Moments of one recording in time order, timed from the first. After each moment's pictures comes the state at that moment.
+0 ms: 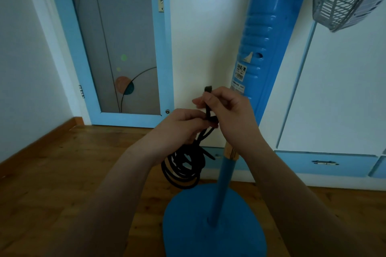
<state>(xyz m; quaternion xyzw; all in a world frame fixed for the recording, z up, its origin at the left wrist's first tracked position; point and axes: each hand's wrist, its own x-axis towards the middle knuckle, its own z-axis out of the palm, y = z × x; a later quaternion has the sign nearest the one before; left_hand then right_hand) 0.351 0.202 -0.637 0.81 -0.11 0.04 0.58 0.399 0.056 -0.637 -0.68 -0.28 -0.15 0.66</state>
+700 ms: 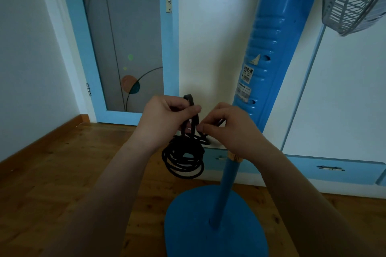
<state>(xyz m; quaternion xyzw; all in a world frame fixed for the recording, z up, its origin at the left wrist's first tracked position) 0.352 0.225 -0.631 0.79 -0.09 0.24 0.56 0.396 0.050 -0.641 -0.83 -0.33 -0.12 0.43</state>
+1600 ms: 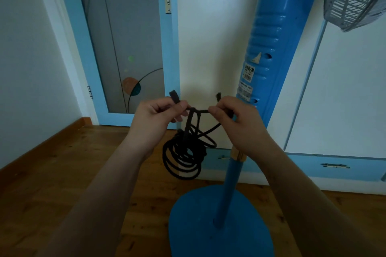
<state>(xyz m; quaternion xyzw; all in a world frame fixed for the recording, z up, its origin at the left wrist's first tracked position) 0.356 0.250 -0.647 0.74 -0.09 0.27 0.61 0.407 0.043 -0.648 -0.78 -0.34 -0.23 0.46</state>
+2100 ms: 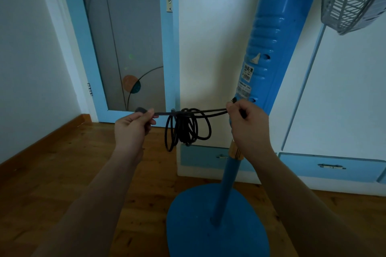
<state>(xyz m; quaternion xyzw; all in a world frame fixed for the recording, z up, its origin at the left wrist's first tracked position) 0.364 0.279 -0.685 0.61 0.13 0.32 0.71 0.416 0.042 -0.667 -0.74 -0.19 -0.28 0.58</state>
